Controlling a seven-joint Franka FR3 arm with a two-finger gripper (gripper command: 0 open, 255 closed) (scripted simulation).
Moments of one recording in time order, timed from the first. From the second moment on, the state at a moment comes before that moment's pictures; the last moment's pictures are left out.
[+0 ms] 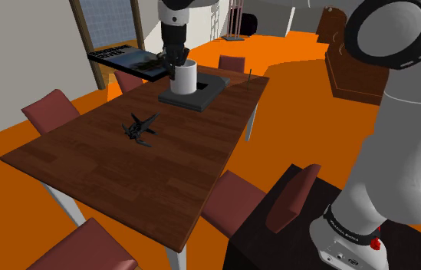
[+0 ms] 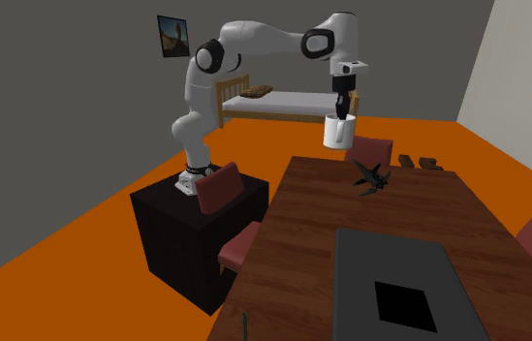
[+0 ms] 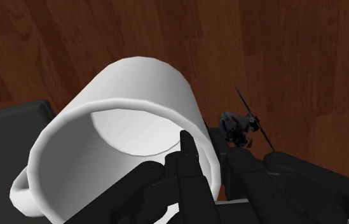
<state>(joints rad) 0.27 0.25 -0.10 -1.41 0.00 1.77 0.03</state>
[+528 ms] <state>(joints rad) 0.37 0.38 -0.05 -1.21 -0.02 1.70 0.18</state>
